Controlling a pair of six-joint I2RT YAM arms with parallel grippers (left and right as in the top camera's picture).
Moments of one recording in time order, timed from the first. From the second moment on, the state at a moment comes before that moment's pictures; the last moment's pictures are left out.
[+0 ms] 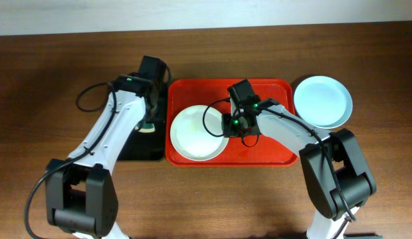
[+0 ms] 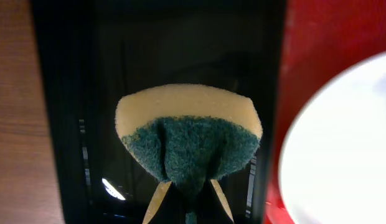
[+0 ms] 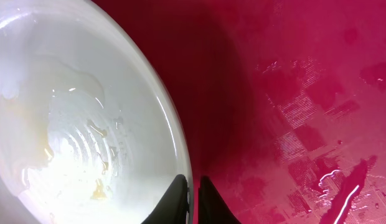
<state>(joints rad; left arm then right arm) -0.26 1.82 1.45 -1.00 -0.24 -0.21 0.43 1.93 1.19 -0.51 -0.20 0.39</state>
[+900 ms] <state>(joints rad) -0.10 1.82 1.13 -0.67 -0.21 -0.19 0.43 1.93 1.19 -0.52 -0.20 0.39</state>
